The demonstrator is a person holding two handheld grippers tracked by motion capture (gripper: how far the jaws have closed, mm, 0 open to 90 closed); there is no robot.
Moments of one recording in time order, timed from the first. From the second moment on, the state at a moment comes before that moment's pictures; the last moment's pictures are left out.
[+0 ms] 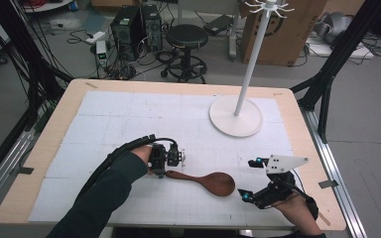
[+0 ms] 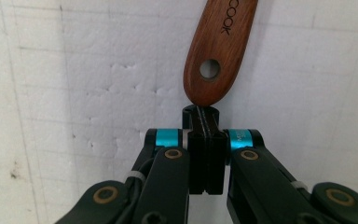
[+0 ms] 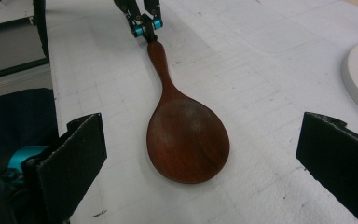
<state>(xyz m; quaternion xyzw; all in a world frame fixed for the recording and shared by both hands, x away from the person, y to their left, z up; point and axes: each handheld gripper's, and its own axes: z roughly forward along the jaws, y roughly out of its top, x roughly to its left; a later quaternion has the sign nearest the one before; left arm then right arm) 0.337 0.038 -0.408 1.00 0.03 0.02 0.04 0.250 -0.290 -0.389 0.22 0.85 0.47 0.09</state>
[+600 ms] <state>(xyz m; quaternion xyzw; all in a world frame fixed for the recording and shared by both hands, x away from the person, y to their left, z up) 0.352 0.016 -0.409 1.00 0.04 0.03 0.04 0.250 -0.293 -0.389 0.23 0.85 0.47 0.09</state>
